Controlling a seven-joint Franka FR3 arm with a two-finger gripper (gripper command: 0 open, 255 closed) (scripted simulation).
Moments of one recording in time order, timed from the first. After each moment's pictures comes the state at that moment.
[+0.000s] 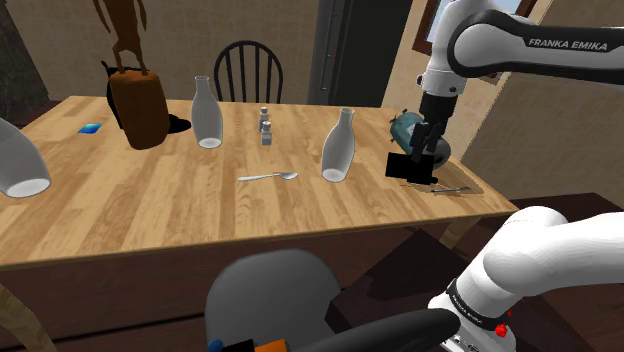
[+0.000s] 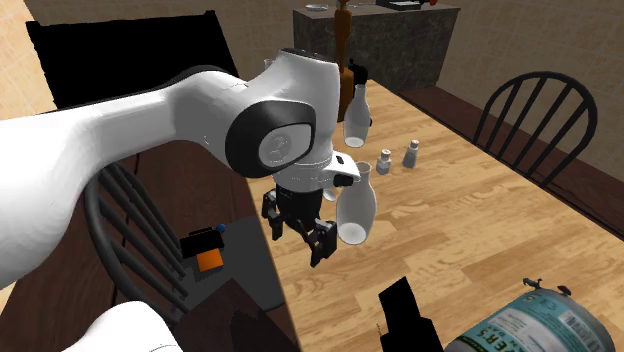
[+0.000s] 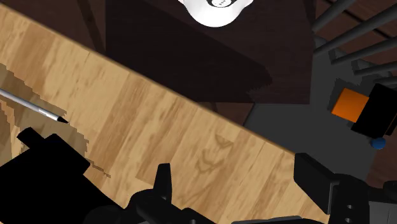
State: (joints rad) arm -0.02 -0.76 -0.05 -2.44 -0.05 1.55 -0.13
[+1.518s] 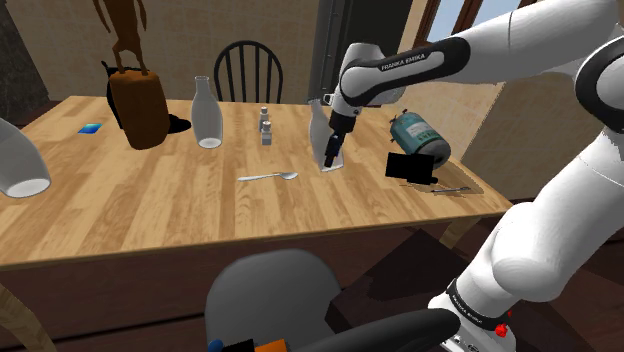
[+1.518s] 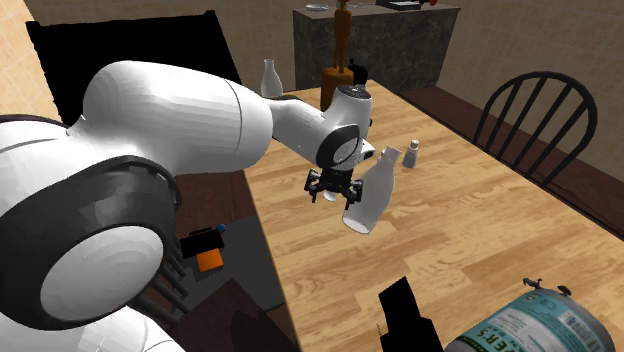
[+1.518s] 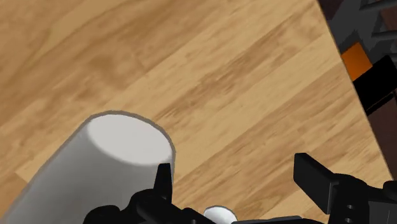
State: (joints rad) arm 0.17 -0.09 -0.08 -2.19 0.13 2.10 -0.53
